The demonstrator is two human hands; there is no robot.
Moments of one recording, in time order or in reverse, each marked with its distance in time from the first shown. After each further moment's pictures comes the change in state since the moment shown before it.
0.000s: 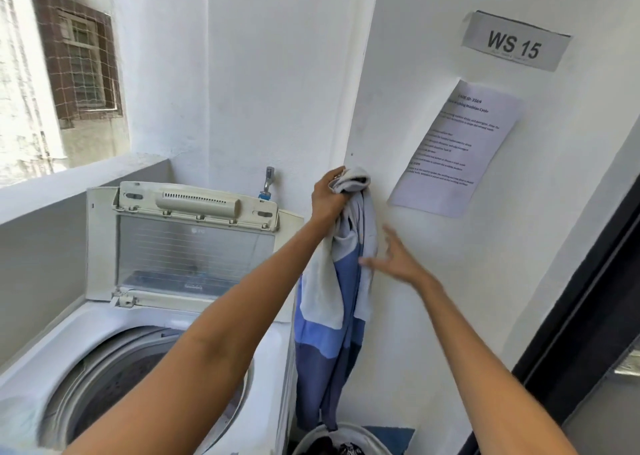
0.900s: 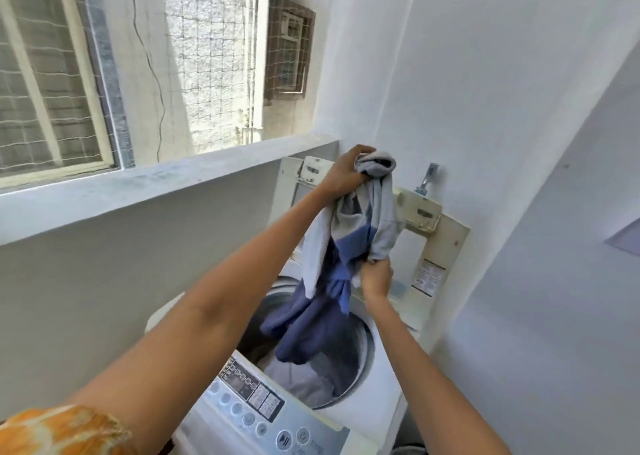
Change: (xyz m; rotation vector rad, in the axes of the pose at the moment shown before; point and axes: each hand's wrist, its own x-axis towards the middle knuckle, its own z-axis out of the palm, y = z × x) left_hand -0.005 0.036 -0.279 0.603 0.016 -0.018; right_hand 0.003 -0.137 0.291 0.434 0.050 0.127
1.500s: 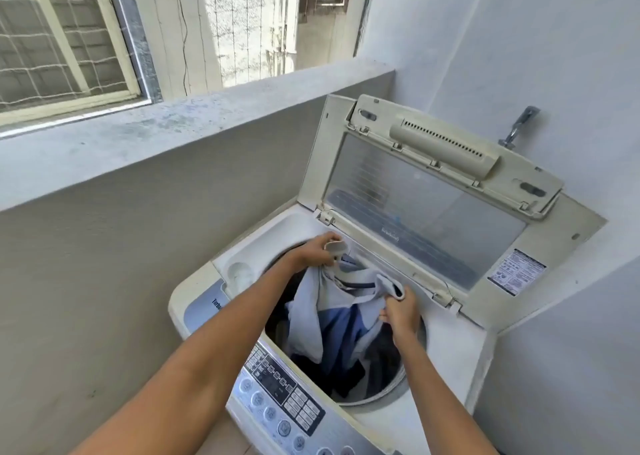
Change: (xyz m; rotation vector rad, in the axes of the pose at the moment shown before) left_hand -0.129 -0.251 -0.002 -0.122 -0.360 -0.725; right_hand 0.028 0.155 0.074 -0.204 -0.165 0.284
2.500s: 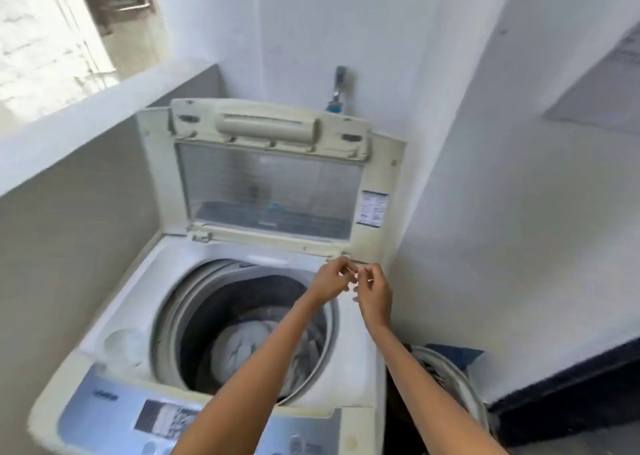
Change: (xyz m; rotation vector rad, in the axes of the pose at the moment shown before) left_hand 0.007 0.070 0.220 0.210 -0.218 0.225; right_hand -0.029 0.051 -0.106 0.118 0.409 -0.153
